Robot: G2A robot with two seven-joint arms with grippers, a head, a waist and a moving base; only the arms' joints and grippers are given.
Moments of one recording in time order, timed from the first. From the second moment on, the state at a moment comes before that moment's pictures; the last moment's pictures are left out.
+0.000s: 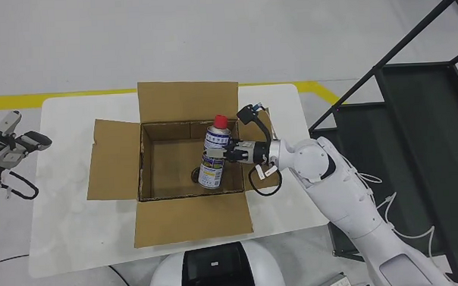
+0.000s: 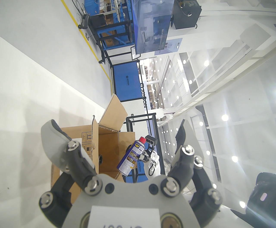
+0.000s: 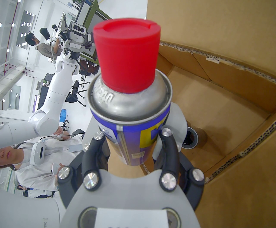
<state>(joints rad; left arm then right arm) 1.25 -0.95 -1.87 -1.31 -0.46 -0.23 -1.01 -1.13 -1.15 1.12 -1.63 -0.19 -0.31 0.81</state>
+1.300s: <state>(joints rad) 1.25 -0.95 -1.87 -1.31 -0.46 -0.23 -1.01 -0.72 -1.29 0.70 -1.39 -0.24 0.00 0.86</state>
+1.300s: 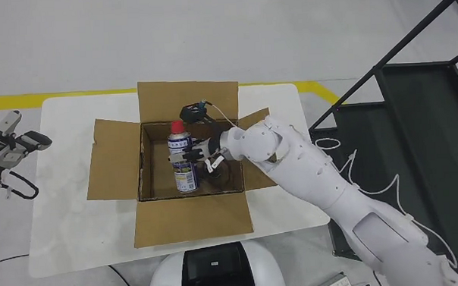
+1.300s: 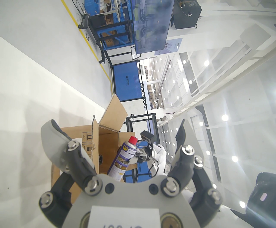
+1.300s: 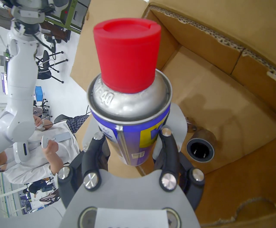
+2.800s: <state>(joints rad) 1.25 -0.95 -1.87 -1.31 -0.46 -0.23 -1.01 -0.56 -1.49 0.62 -0.96 -0.17 -0.39 0.75</state>
